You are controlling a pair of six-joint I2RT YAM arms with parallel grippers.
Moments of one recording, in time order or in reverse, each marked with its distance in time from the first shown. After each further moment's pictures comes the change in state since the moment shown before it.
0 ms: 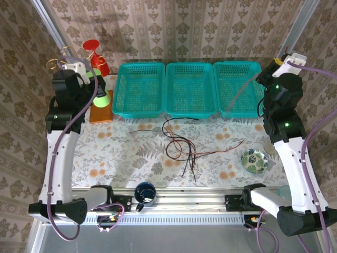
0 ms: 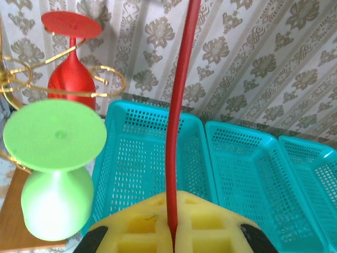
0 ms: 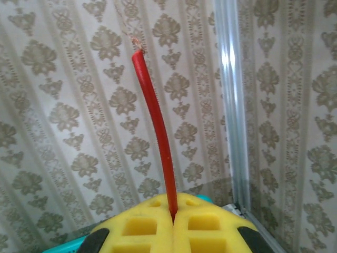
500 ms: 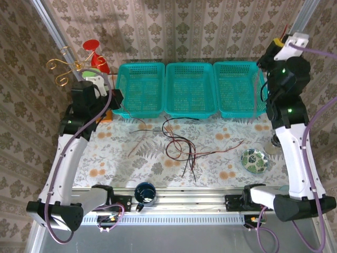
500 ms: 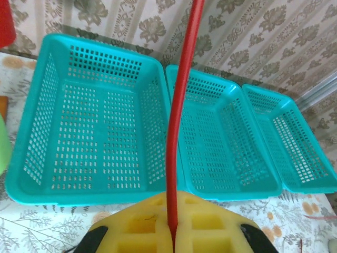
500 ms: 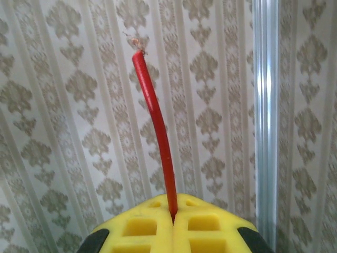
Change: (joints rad) left arm -0.122 -0.040 -0.200 0.061 0.089 -0.081; right arm -0.034 0.156 0.235 0.039 -0.174 -0.084
